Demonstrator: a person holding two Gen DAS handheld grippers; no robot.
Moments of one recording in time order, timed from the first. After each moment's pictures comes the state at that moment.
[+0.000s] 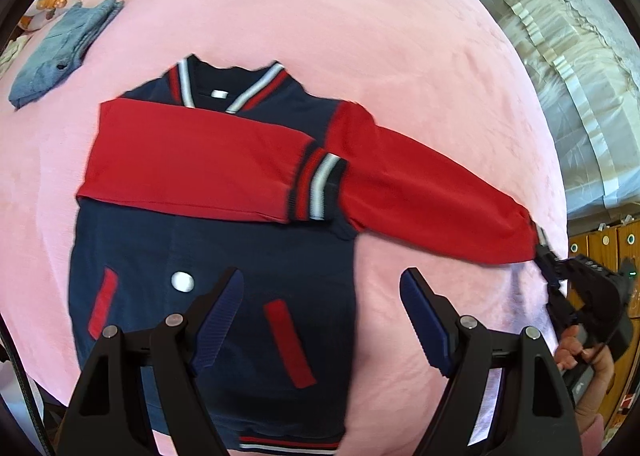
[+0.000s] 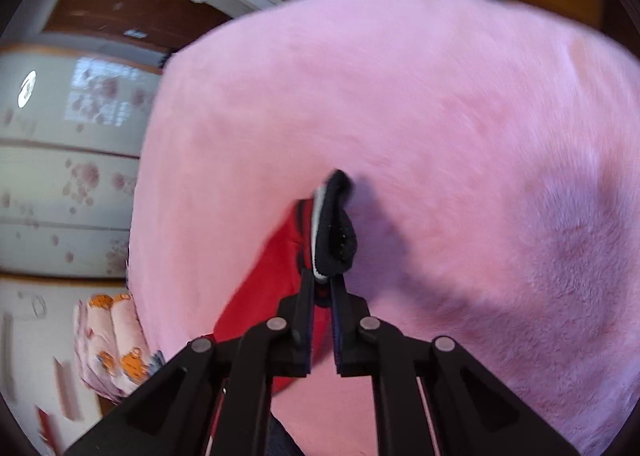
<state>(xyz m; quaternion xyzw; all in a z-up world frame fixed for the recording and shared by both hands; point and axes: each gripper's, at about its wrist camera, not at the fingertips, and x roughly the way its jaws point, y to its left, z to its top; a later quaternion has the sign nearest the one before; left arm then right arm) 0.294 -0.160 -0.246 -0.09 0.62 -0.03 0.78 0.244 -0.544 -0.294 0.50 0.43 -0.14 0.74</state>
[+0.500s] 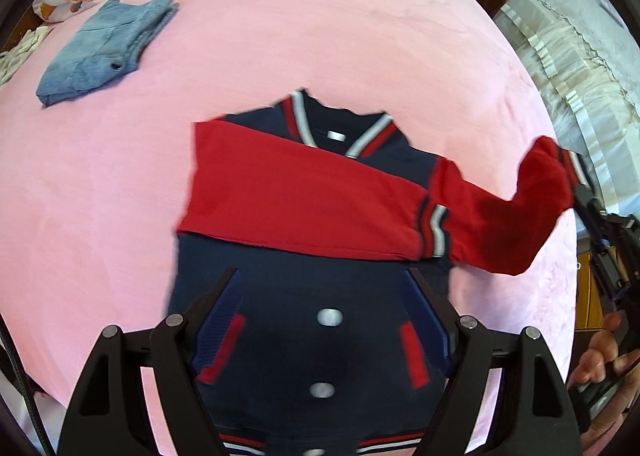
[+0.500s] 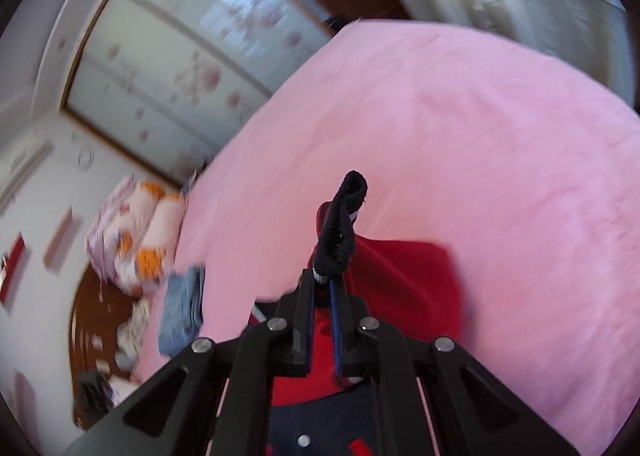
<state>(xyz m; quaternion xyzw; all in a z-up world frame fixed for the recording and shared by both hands) 0.308 -0.014 -0.227 -0.10 0.61 -0.02 0.79 0.304 -0.347 -0.195 0.33 0.39 0.06 0.85</state>
